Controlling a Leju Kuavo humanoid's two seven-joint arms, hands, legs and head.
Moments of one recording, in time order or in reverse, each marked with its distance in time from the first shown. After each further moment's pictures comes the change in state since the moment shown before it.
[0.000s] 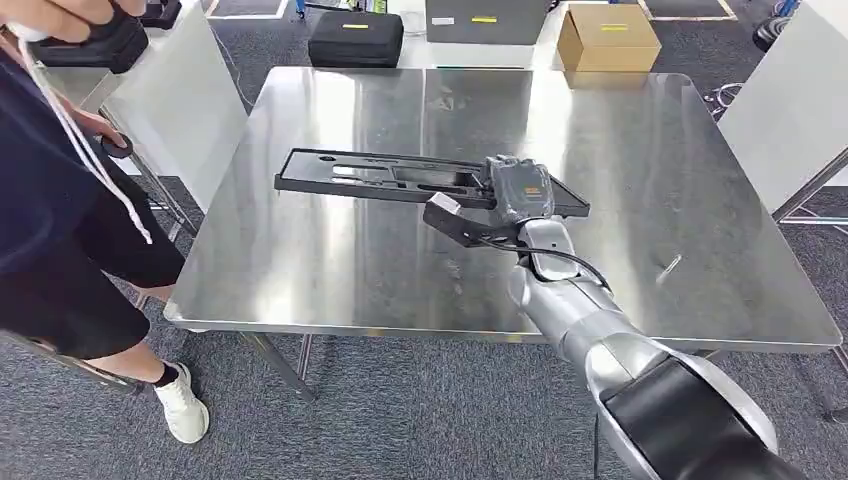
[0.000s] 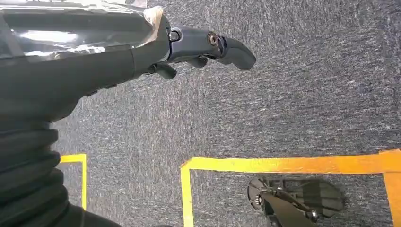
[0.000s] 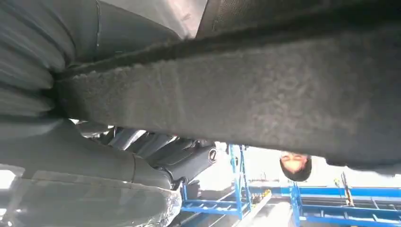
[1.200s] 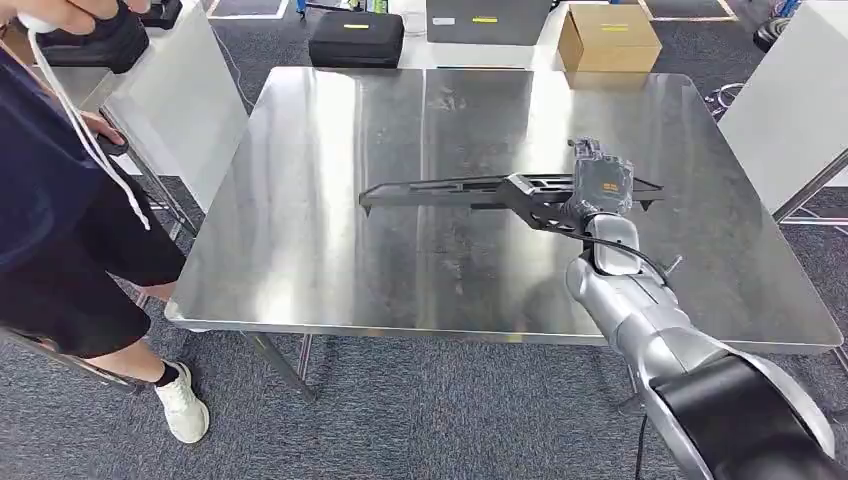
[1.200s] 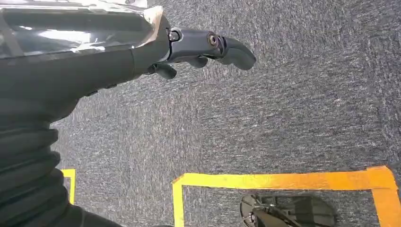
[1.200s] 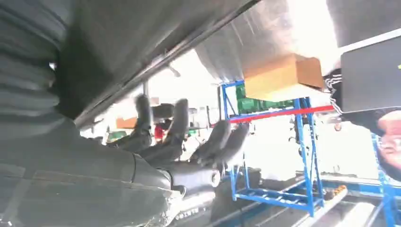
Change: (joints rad) left arm 0.000 0.013 -0.015 0.000 -0.009 0.040 -0.036; right arm -0.007 -0.139 -0.101 0.013 0.076 -0.024 0.135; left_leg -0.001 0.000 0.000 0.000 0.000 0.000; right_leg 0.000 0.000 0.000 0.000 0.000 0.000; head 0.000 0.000
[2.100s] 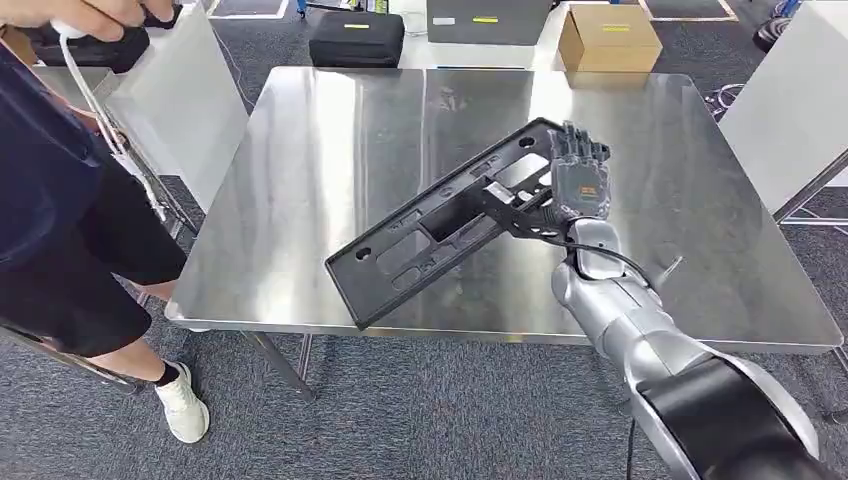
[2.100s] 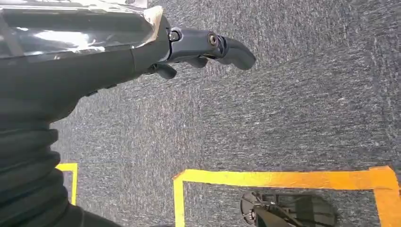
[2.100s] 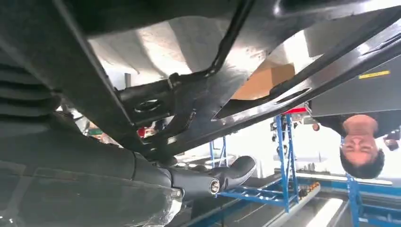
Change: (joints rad) left arm 0.000 -0.004 0.001 0.000 0.019 0.000 0.005; right arm 0.015 0.036 0.000 0.000 0.031 -0.001 -0.030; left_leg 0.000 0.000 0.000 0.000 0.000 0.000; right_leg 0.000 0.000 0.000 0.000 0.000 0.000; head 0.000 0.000
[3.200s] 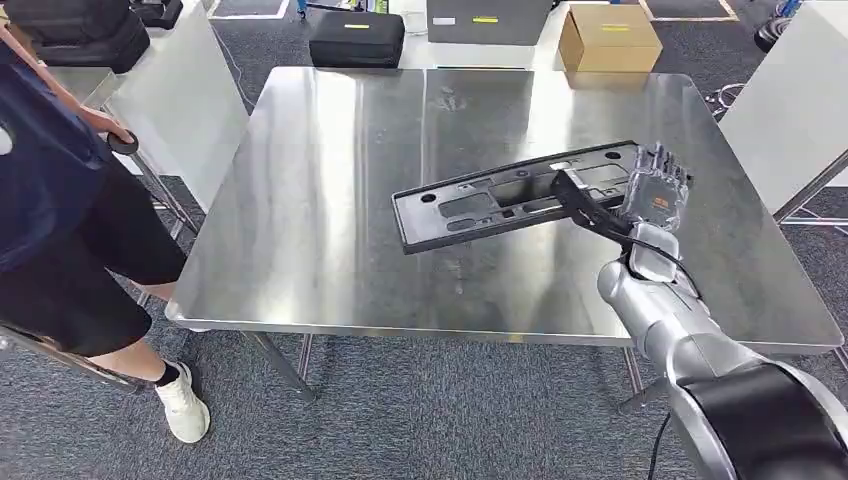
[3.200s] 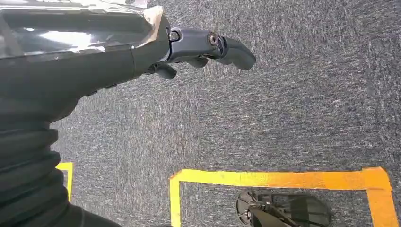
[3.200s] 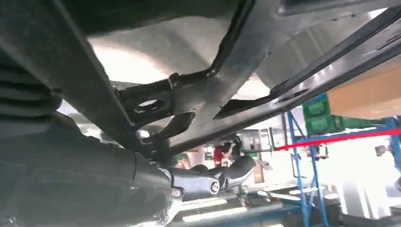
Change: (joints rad) left arm 0.002 -0.003 0.005 0.000 0.007 0.009 -0.018; right arm 0.007 -0.133 -0.138 0.011 -0.028 0.062 0.170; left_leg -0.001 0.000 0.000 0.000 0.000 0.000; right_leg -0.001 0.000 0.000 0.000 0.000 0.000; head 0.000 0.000
